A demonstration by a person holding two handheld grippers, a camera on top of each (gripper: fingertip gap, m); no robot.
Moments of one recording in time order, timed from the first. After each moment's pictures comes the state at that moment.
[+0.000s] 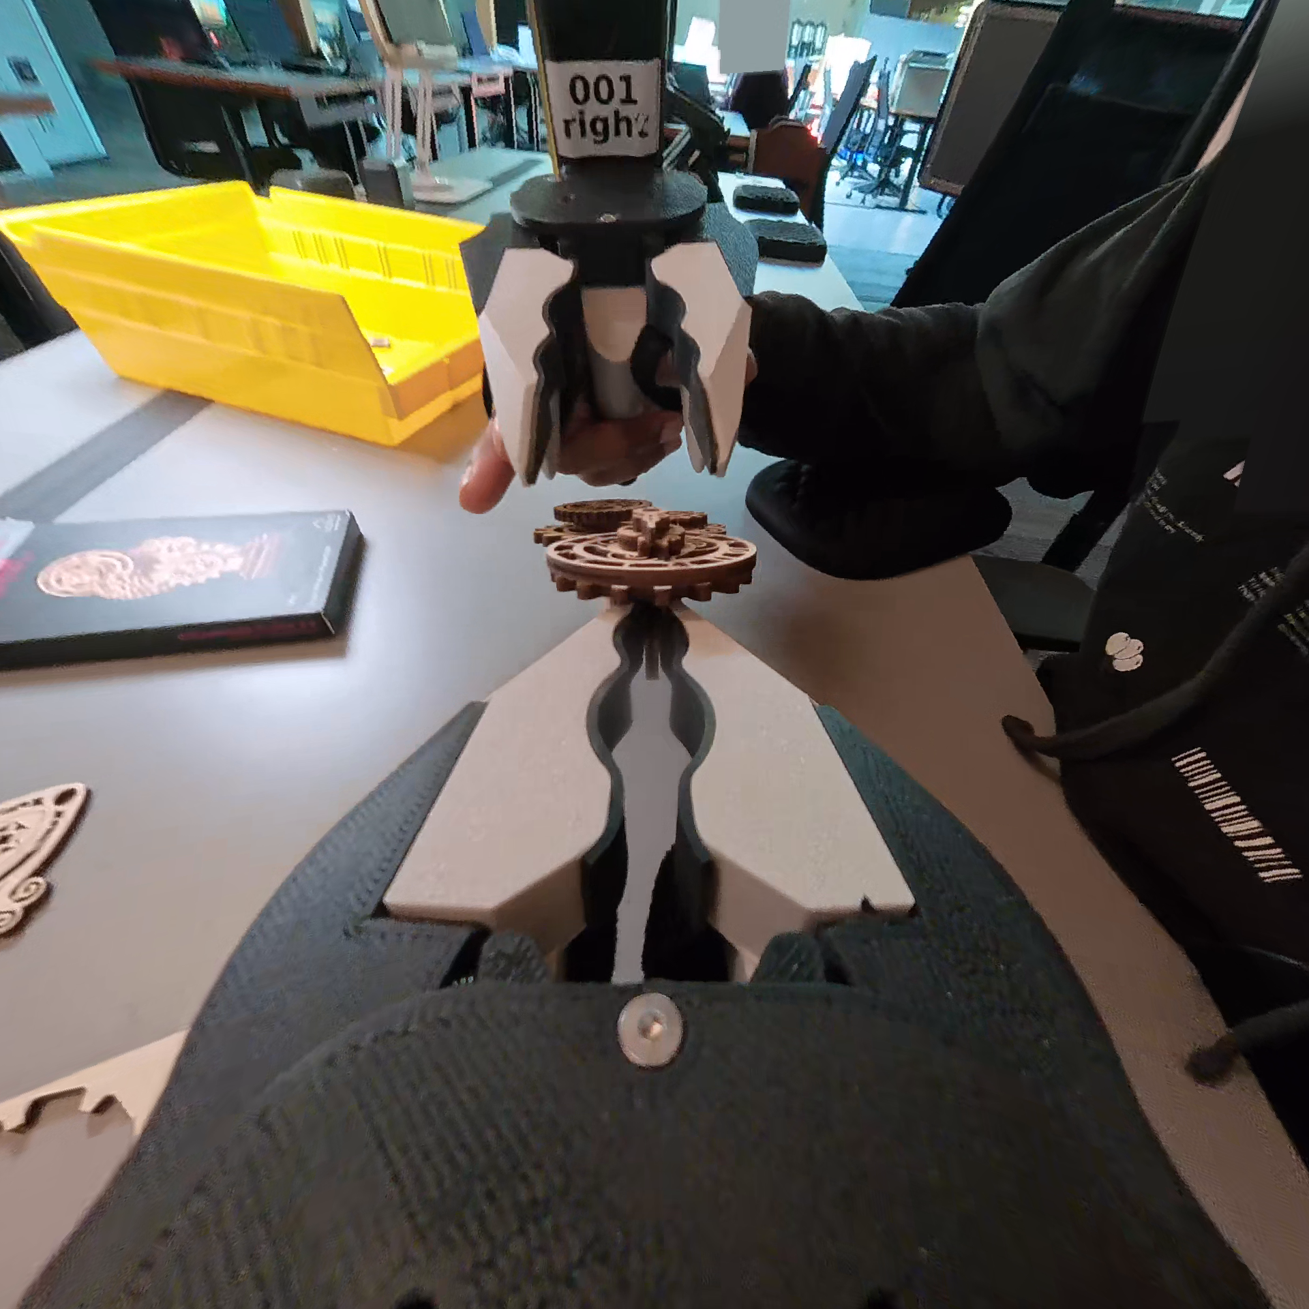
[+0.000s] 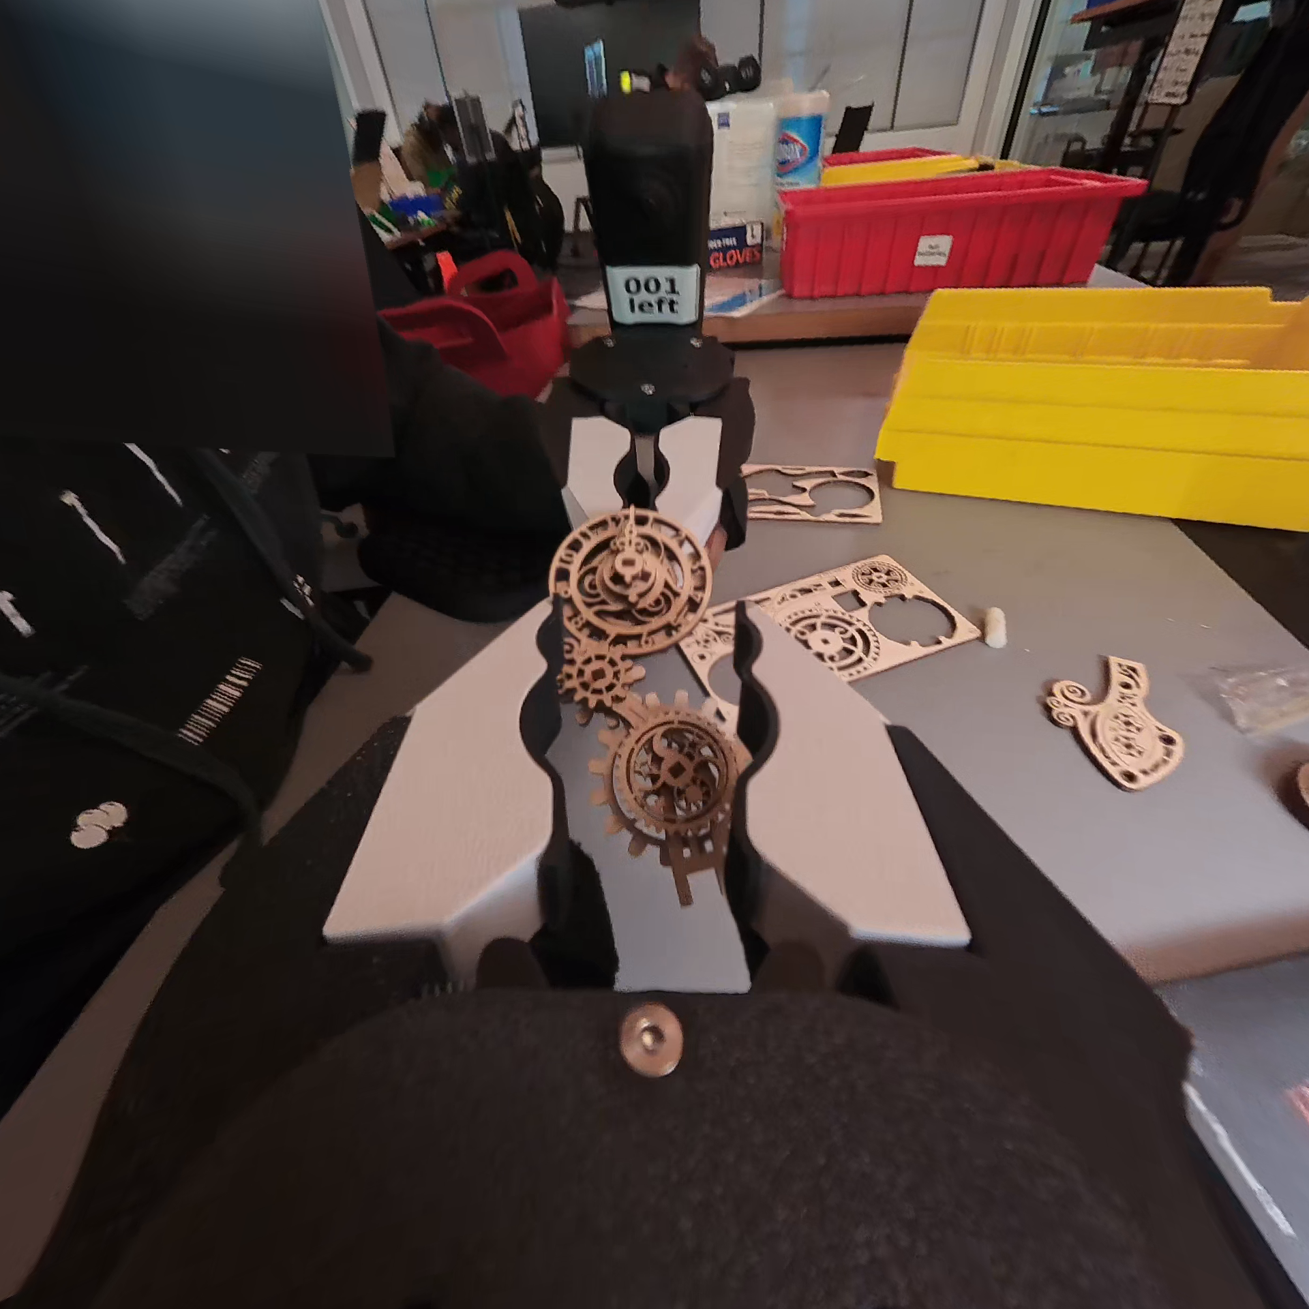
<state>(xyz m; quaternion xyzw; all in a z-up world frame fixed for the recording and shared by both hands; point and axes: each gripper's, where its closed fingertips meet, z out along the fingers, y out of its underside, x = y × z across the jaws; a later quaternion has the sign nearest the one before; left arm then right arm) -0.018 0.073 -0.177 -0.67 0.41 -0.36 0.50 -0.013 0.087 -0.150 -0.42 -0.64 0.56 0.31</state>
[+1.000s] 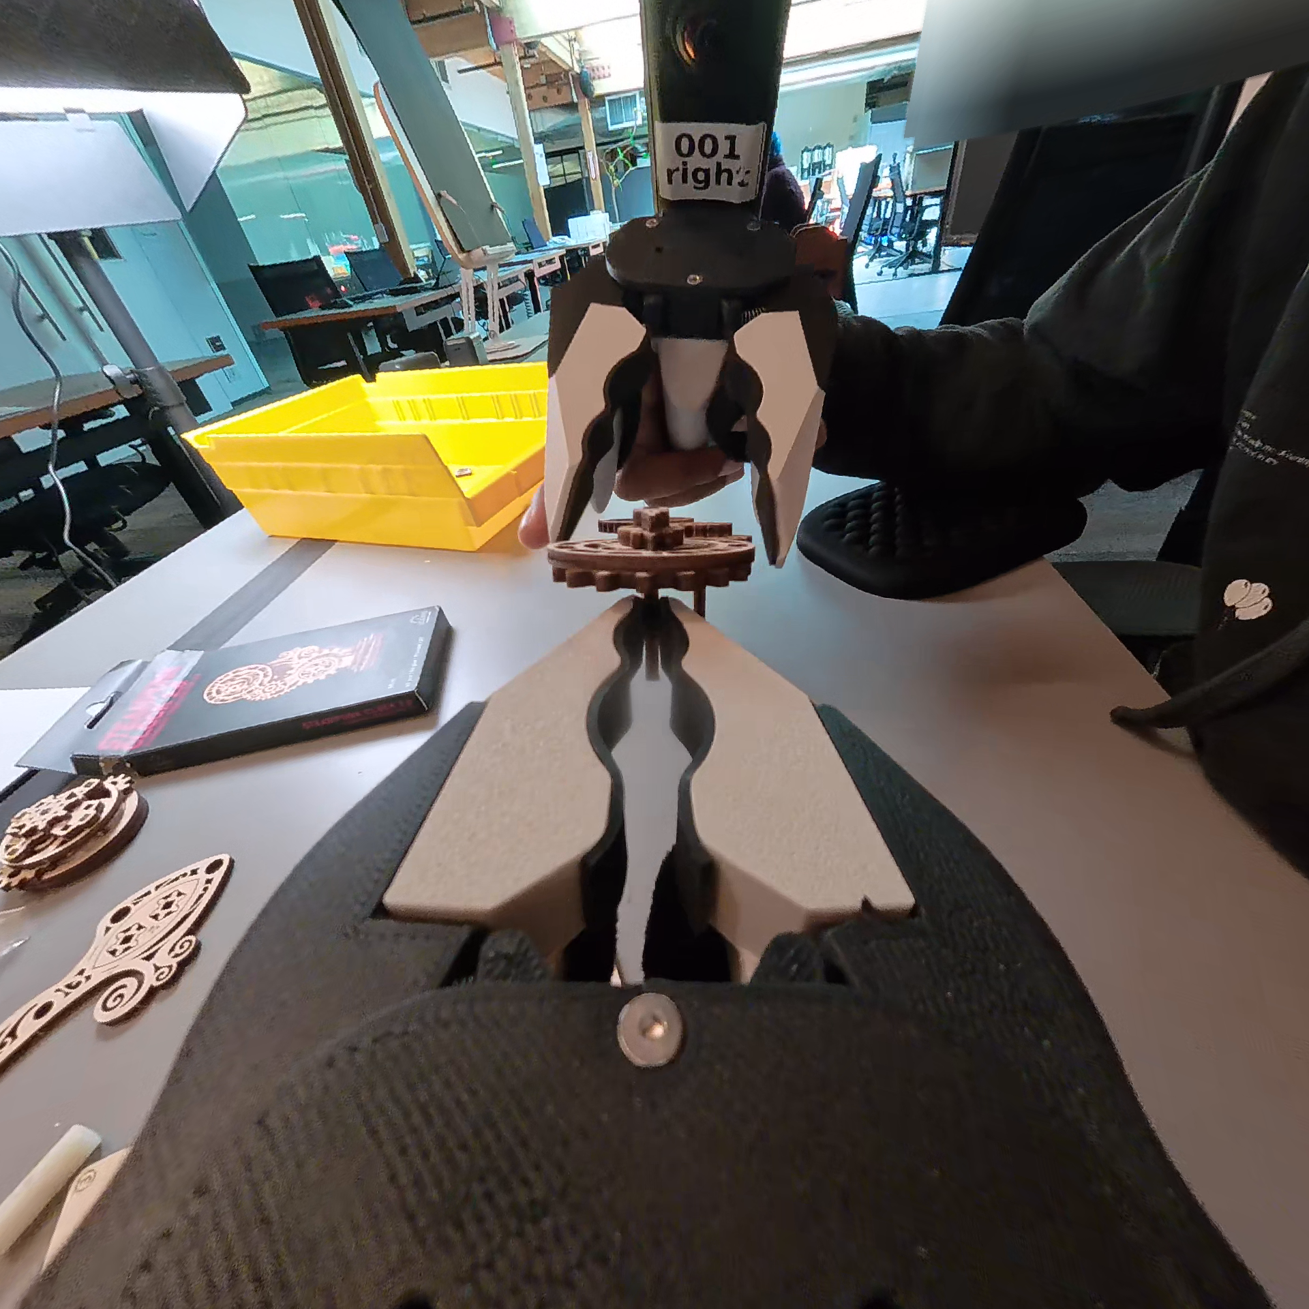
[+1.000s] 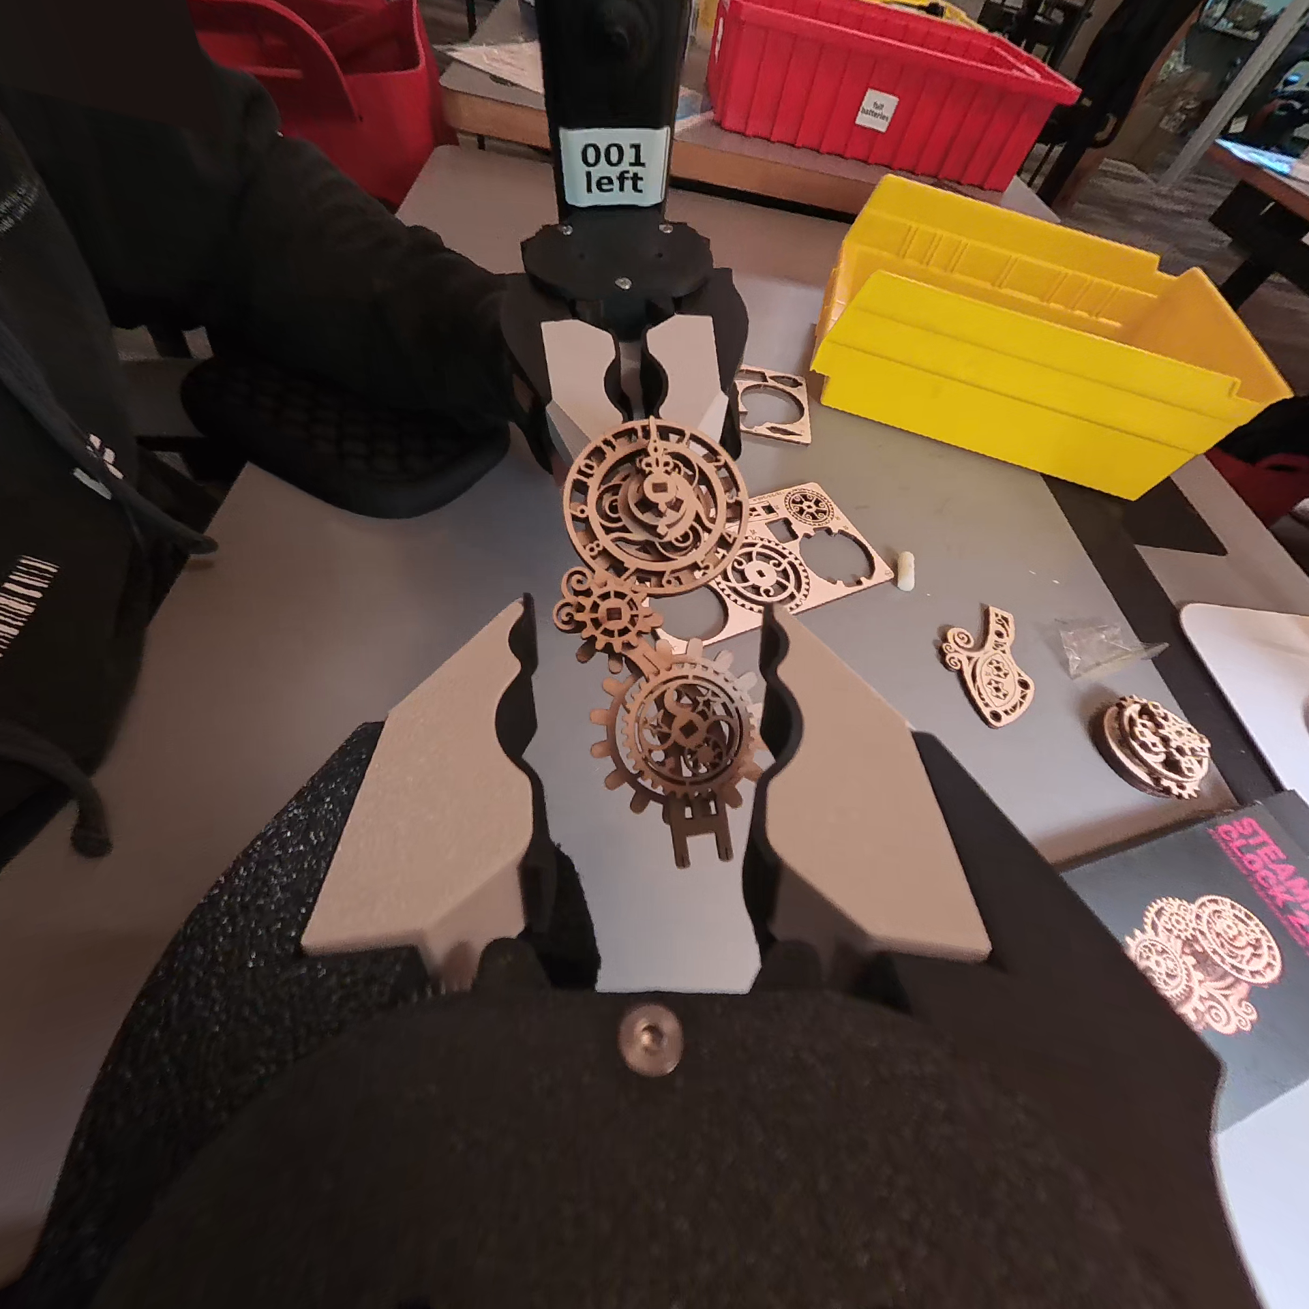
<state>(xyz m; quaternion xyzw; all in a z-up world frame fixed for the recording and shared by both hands) -0.026 0.076 -0.167 -0.60 0.43 -0.32 0.60 -0.017 0.079 -0.164 -0.44 -0.71 0.41 0.37</state>
